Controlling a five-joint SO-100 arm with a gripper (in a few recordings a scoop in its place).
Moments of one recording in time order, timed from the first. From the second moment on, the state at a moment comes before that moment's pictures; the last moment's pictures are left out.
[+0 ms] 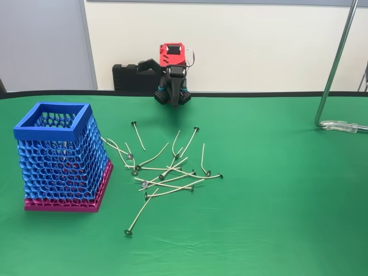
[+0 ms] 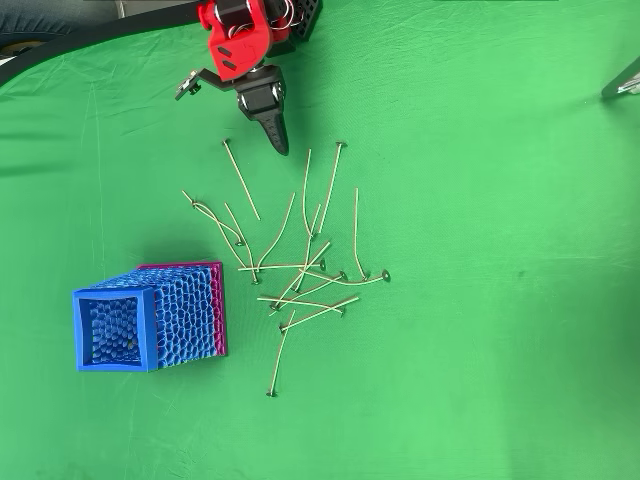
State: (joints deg) arm -3.8 188.6 172.9 47.6 -5.7
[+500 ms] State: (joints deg) arm -1.8 189.9 176.4 47.6 -5.5
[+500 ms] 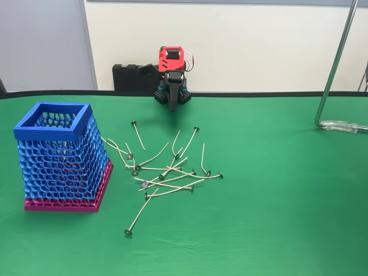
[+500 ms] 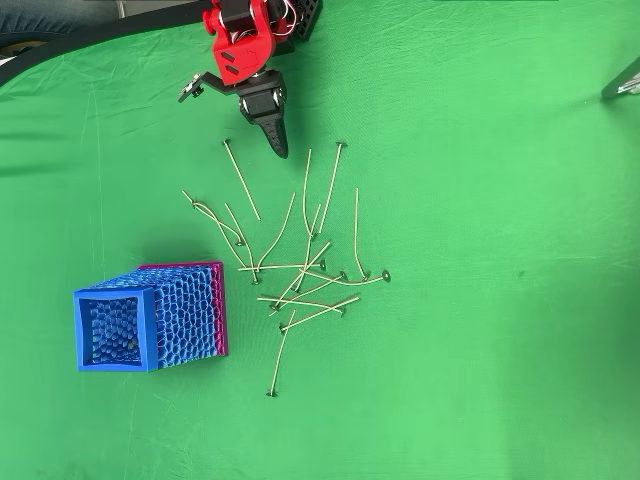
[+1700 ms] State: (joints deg) arm -1.8 189.9 176.4 49.3 -5.0
